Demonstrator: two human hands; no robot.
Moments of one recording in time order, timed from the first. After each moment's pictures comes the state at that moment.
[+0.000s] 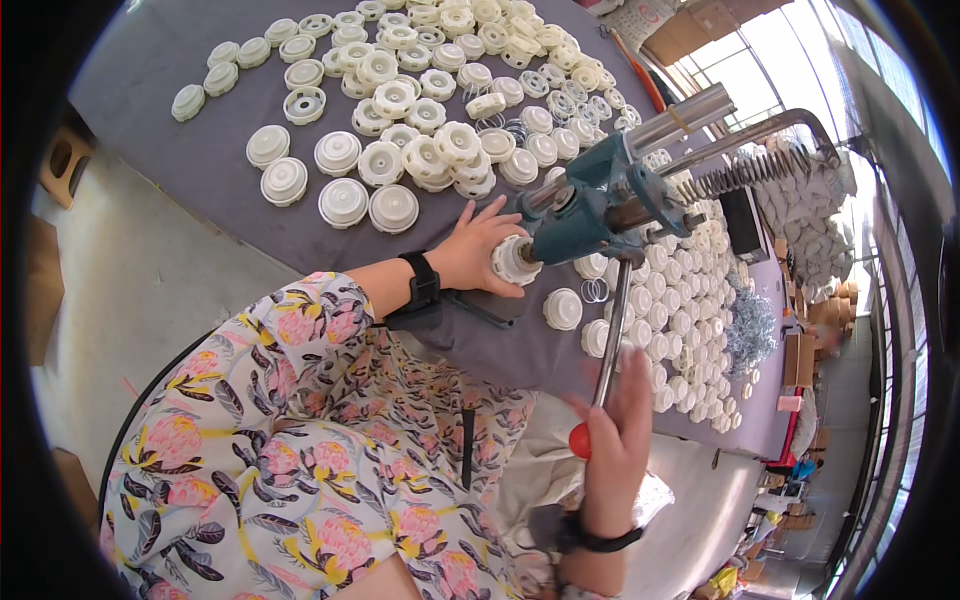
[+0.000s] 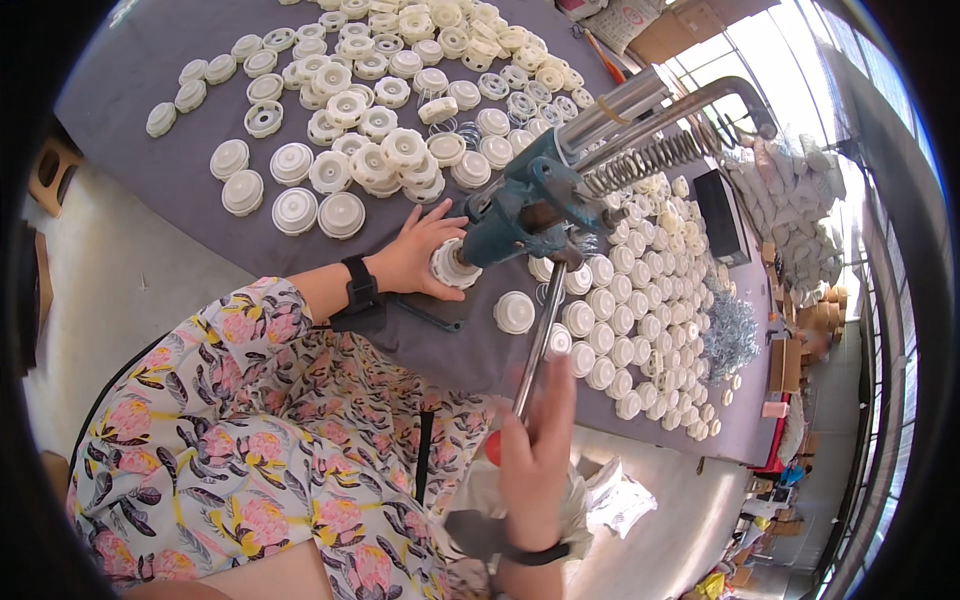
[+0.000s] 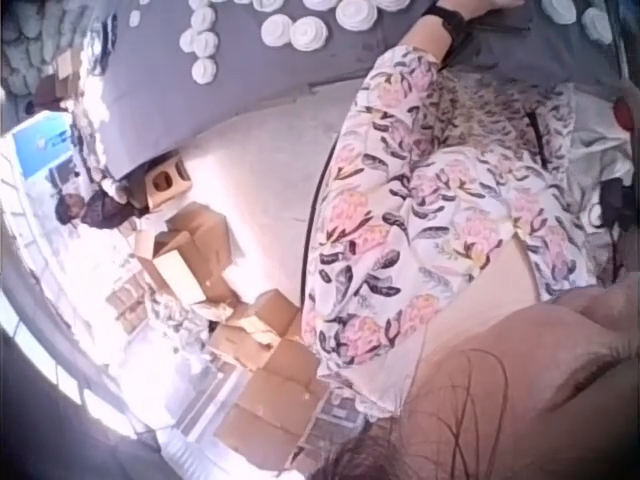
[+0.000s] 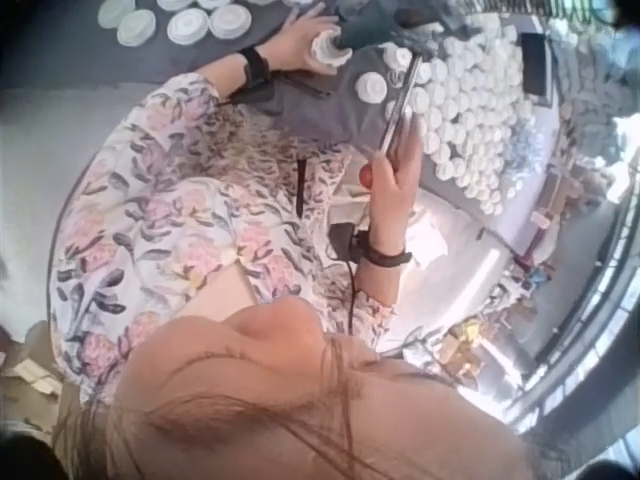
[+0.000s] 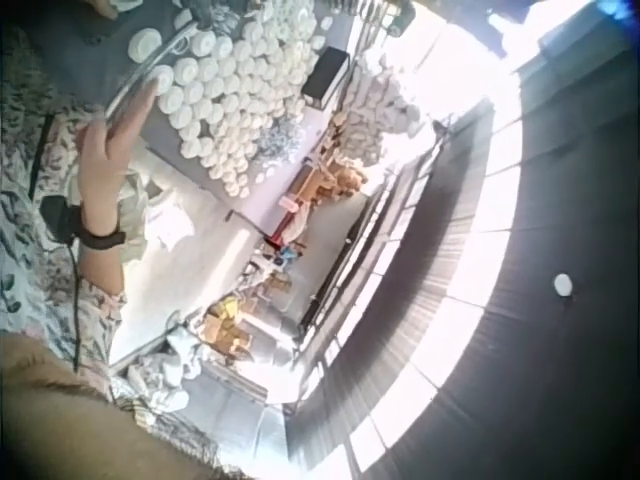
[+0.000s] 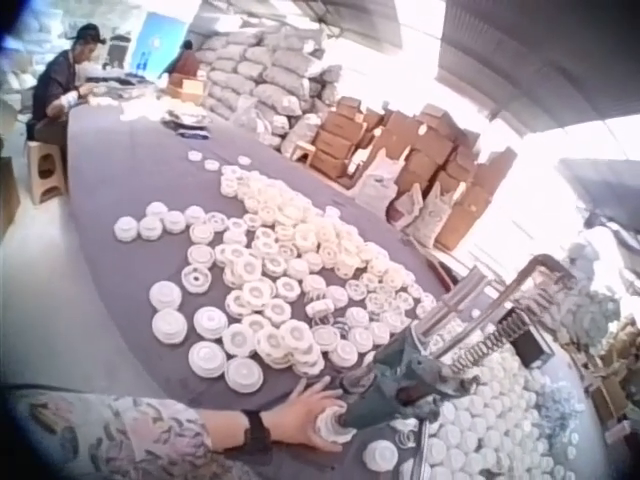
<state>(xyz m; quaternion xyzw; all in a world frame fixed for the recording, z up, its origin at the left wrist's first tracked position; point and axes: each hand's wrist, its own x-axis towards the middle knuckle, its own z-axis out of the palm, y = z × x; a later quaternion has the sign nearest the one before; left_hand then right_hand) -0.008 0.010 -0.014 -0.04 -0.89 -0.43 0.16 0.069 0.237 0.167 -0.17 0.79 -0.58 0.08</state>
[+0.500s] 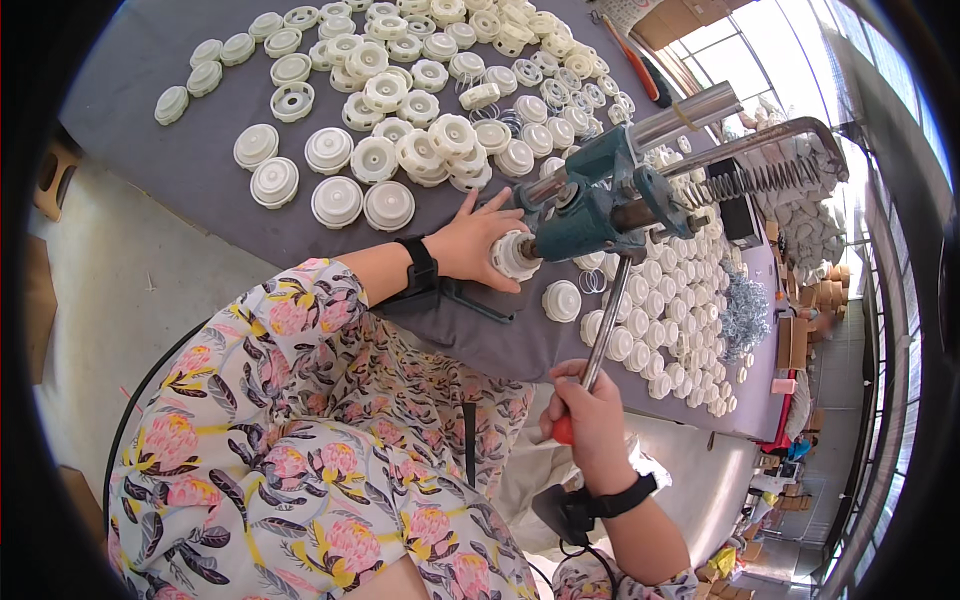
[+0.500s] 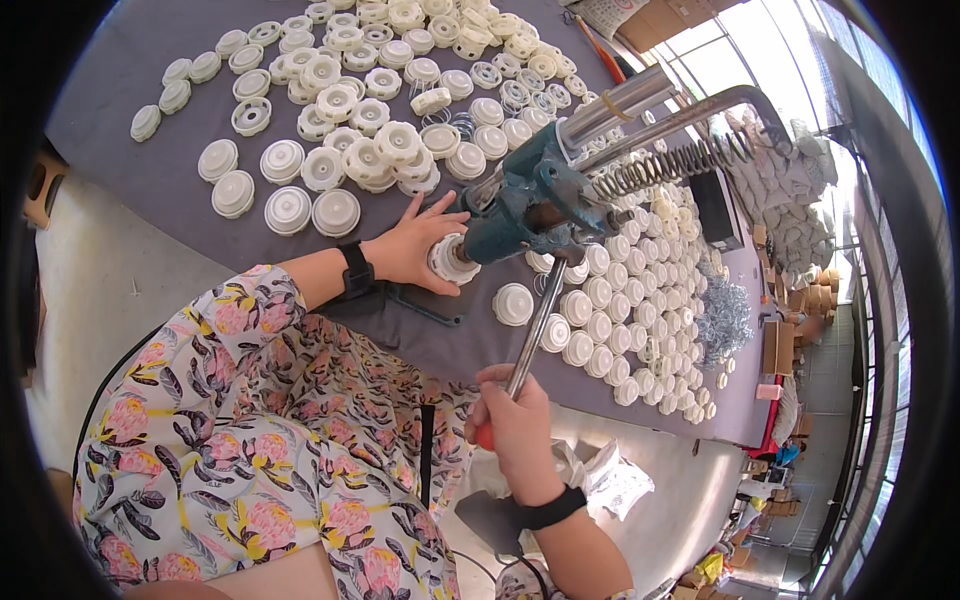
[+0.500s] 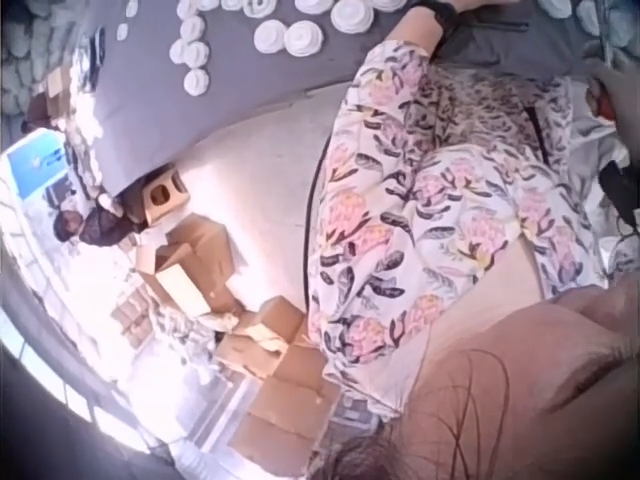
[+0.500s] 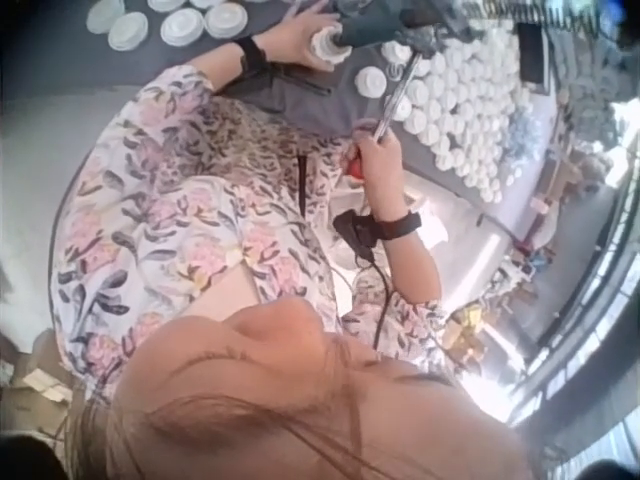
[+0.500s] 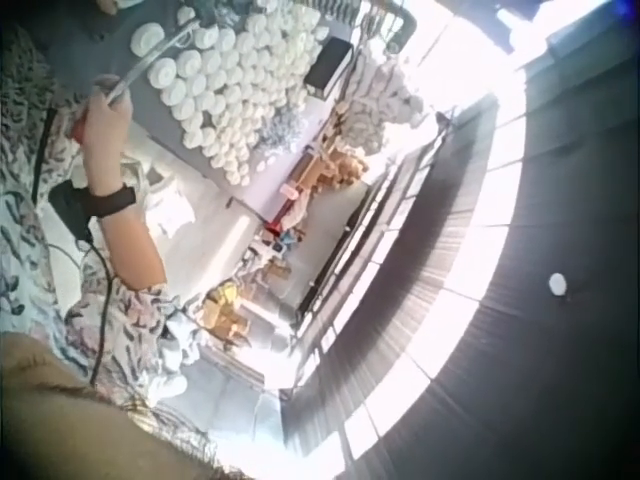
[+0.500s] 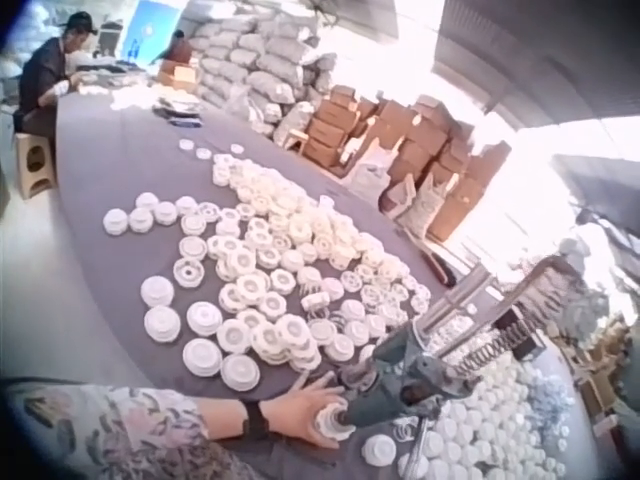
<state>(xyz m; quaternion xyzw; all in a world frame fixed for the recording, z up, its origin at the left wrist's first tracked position) -0.004 -0.003 -0.003 -0.09 -0.90 -0.40 0.12 0.050 0.234 0.140 0.05 0.75 -0.56 0.36</state>
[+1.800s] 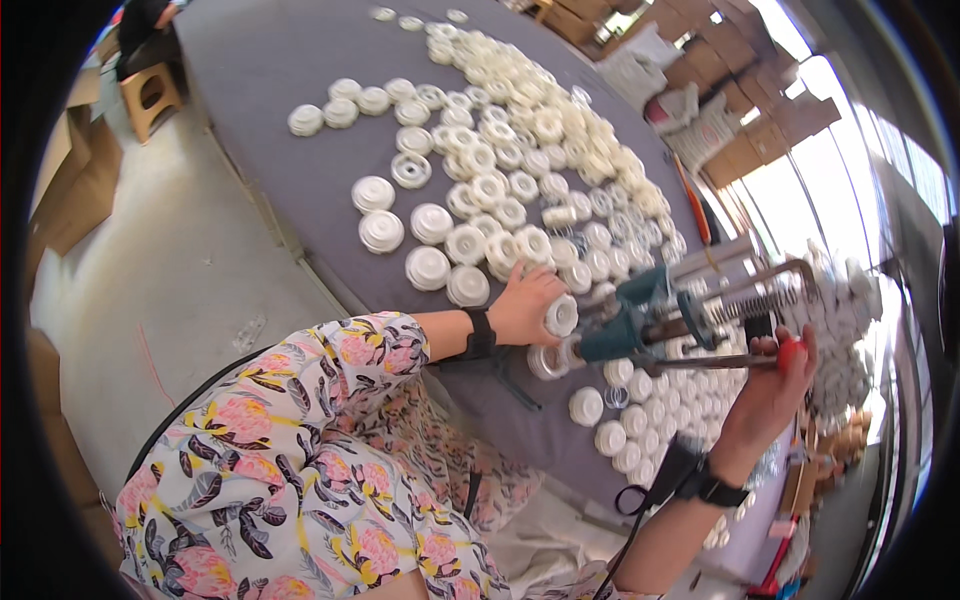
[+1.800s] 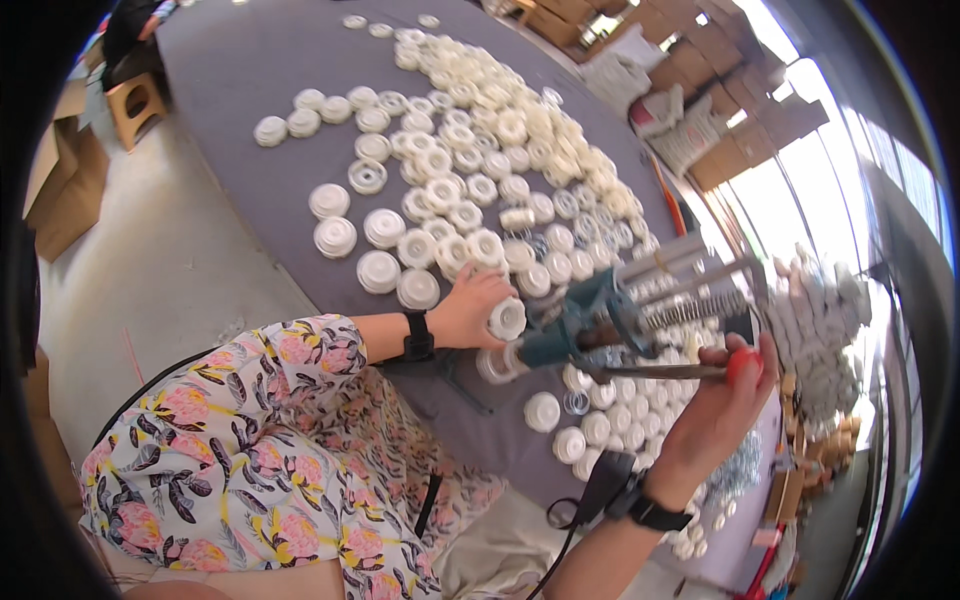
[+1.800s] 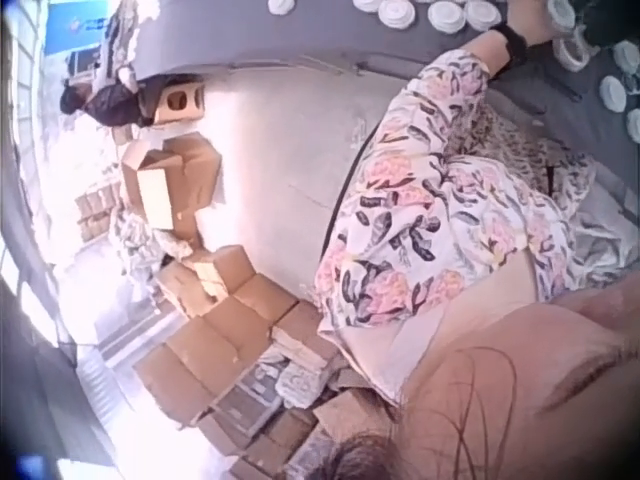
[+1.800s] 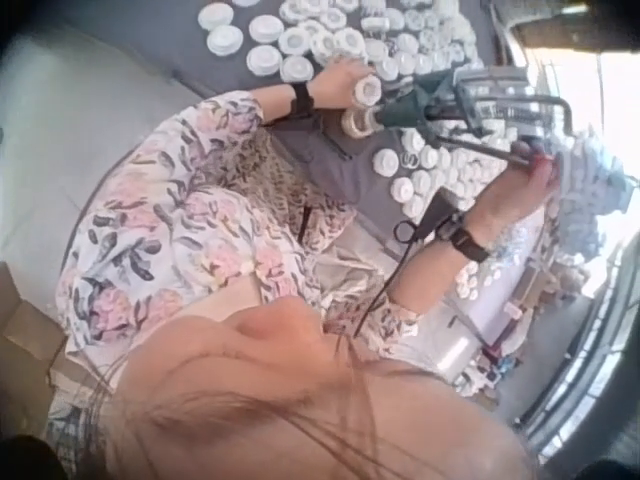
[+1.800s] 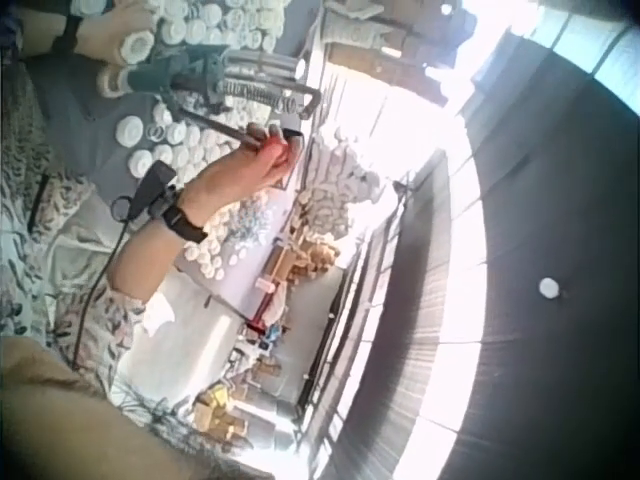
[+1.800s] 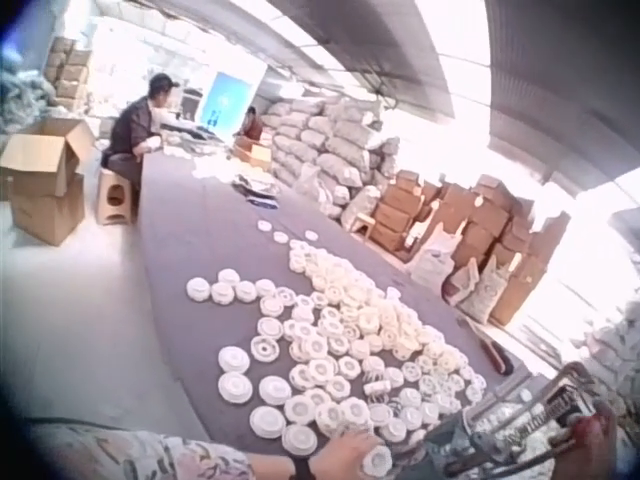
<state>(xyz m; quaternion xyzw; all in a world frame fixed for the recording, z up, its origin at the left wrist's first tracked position) -0.007 -0.013 0.032 0.07 -0.91 -0.33 0.25 -0.074 0.192 0.266 -0.33 0.59 -0.73 -0.09</state>
